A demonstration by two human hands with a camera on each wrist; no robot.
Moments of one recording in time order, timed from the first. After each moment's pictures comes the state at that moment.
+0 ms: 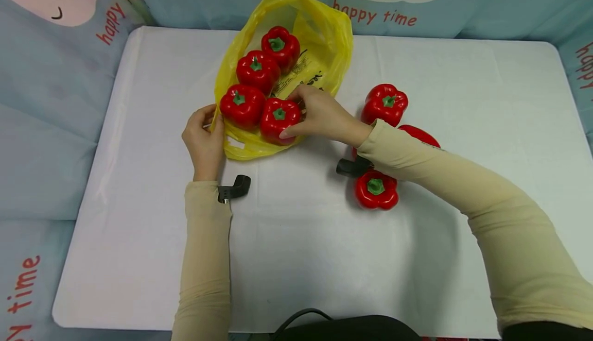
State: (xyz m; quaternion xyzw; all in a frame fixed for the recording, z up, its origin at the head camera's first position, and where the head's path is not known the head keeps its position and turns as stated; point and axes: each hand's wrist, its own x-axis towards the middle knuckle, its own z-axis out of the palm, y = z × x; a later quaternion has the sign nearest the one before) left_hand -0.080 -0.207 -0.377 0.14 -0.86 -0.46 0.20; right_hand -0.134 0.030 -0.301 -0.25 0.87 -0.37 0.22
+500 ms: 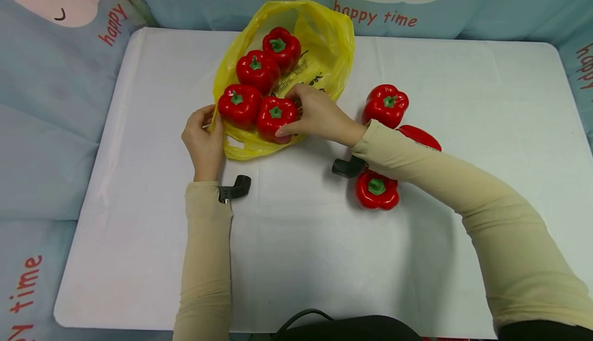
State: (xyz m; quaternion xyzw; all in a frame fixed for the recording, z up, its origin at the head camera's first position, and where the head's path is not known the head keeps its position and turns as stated) left_hand -0.079 -0.208 -0.376 0.14 -0.86 -0.45 0.21; right_hand -0.133 0.022 -0.302 -0.24 0.88 -0.37 0.21
